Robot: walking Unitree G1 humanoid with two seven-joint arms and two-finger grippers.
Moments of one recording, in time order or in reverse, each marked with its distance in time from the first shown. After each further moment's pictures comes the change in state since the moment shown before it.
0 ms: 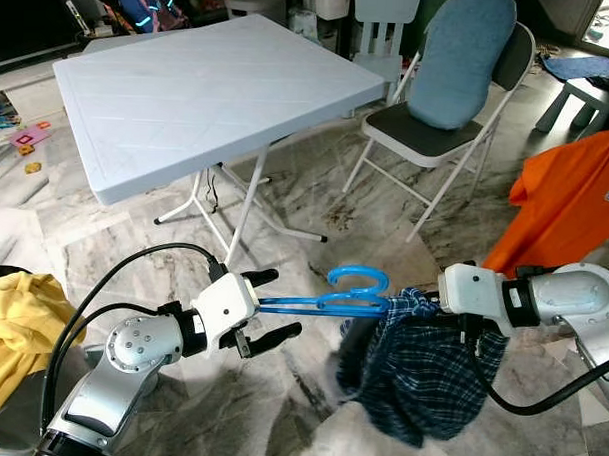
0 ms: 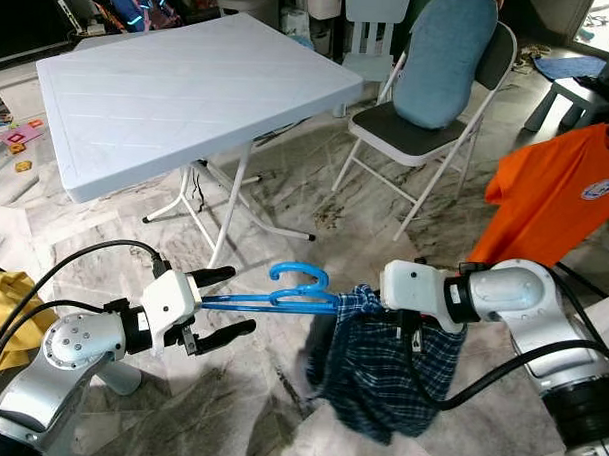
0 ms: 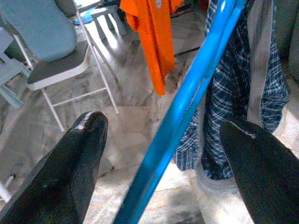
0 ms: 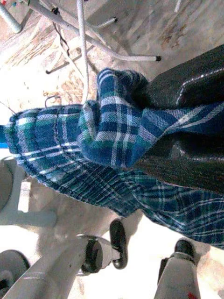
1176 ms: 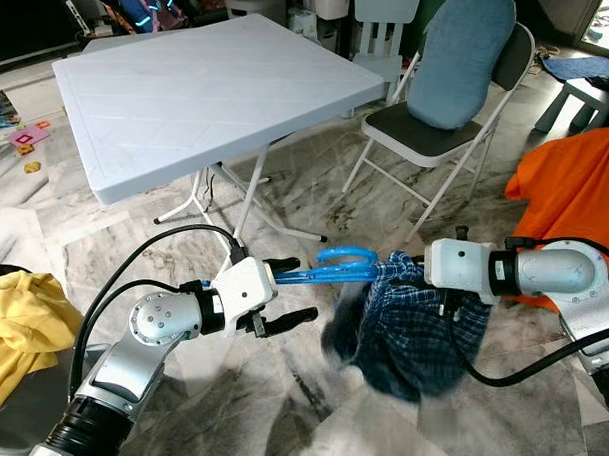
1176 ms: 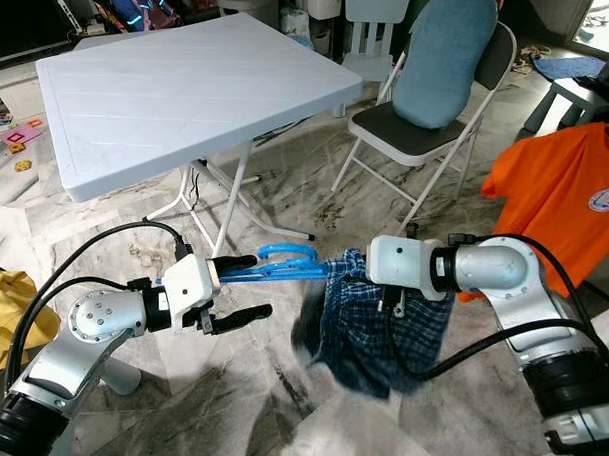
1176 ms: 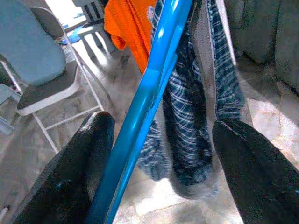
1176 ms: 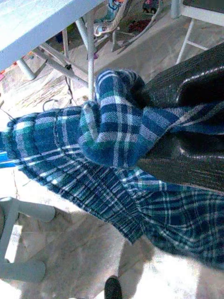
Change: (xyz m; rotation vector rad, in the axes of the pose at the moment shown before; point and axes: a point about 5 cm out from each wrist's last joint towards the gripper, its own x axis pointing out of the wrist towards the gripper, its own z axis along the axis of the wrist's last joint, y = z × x) left arm 0.023 0.013 0.012 0.075 -0.055 -0.071; right arm 0.007 -0.027 0.013 -0.171 0.019 -0.170
